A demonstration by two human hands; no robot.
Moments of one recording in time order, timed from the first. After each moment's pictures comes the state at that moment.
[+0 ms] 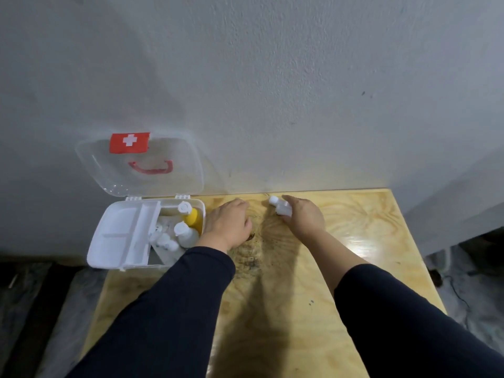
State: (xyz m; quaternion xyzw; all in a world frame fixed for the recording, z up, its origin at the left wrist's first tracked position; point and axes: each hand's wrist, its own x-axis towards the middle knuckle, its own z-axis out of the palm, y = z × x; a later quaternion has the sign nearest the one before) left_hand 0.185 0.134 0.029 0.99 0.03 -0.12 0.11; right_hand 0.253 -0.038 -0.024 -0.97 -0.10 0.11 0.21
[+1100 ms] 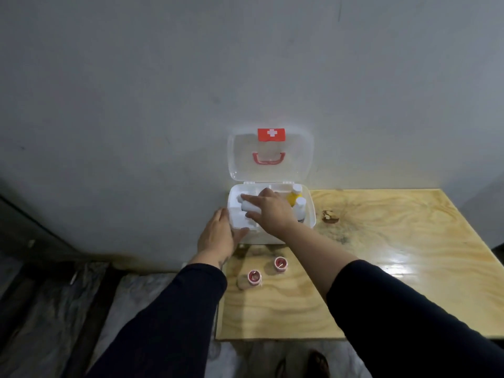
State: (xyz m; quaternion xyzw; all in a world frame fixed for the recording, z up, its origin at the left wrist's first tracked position) left_hand 0.008 0.359 0.029 0.94 0.18 -0.02 0.29; right_hand 0.085 0.230 0.057 -0.94 -0.26 0.08 0.20
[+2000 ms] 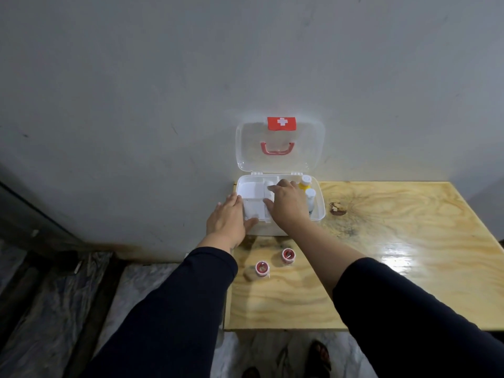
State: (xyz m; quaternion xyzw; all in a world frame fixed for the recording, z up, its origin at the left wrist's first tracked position) left_hand 0.014 0.360 0.043 0.97 0.12 -0.08 0.17; right_hand 0.081 0.231 0.053 -0.97 -0.18 0.00 0.14
